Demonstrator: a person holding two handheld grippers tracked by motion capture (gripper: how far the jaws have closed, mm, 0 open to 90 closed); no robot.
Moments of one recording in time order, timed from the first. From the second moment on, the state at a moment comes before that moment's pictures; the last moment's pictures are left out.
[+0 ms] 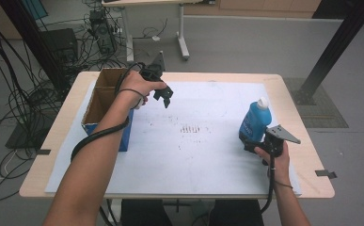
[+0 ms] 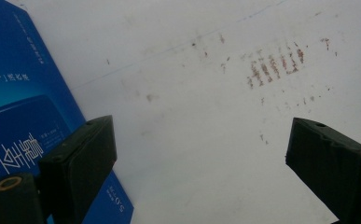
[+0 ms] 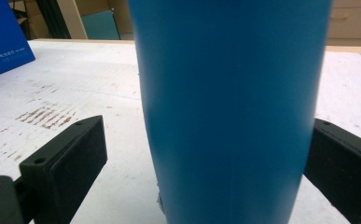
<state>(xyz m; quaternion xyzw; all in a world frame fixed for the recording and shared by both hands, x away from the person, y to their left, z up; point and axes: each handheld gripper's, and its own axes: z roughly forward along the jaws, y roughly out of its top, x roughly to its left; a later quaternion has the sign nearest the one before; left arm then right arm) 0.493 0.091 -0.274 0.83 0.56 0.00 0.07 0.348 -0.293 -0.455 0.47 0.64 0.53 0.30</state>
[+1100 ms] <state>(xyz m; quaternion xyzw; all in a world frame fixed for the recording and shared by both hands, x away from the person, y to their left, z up) 0.492 0.088 -0.275 0.83 0.55 -0.01 0.06 0.356 -0.293 -0.459 0.48 0.63 0.52 0.31</state>
